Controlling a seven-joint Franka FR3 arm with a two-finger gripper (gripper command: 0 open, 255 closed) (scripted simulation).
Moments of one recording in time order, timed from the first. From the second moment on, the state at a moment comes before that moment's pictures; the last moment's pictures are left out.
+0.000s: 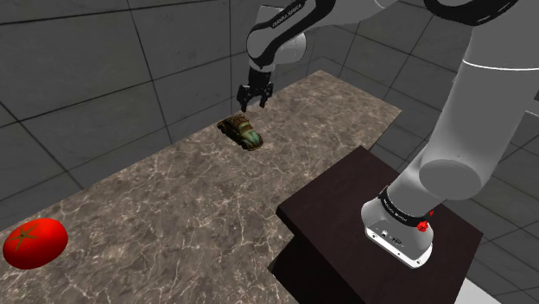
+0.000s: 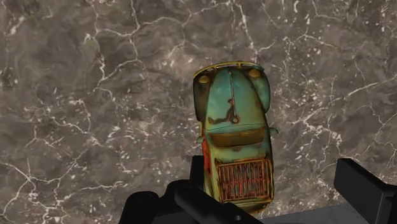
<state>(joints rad) 0.10 0.32 0.05 -2.06 0.21 2.37 -0.02</state>
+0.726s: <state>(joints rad) 0.11 0.57 0.06 -1.88 0.21 2.45 -0.02</state>
